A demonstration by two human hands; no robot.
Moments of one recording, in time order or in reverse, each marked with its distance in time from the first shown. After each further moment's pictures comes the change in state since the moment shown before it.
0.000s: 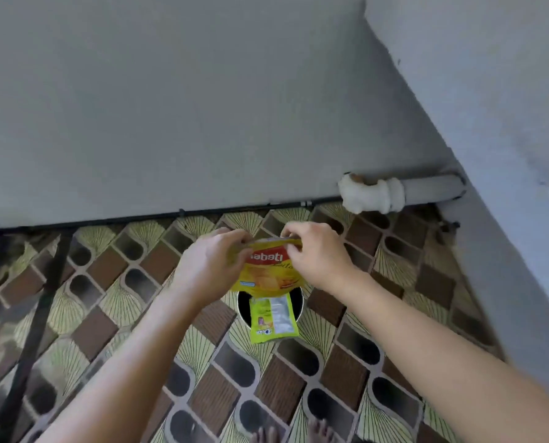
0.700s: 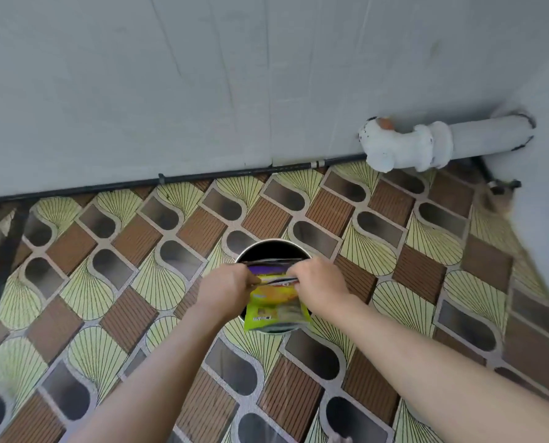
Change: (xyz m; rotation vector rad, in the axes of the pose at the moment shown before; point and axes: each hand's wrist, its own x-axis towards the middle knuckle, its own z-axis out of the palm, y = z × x) left_hand 0.025 -0.139 0.275 0.238 -0.387 -0.107; right_hand 0.020 0.167 0.265 -0.288 -0.347 0.076
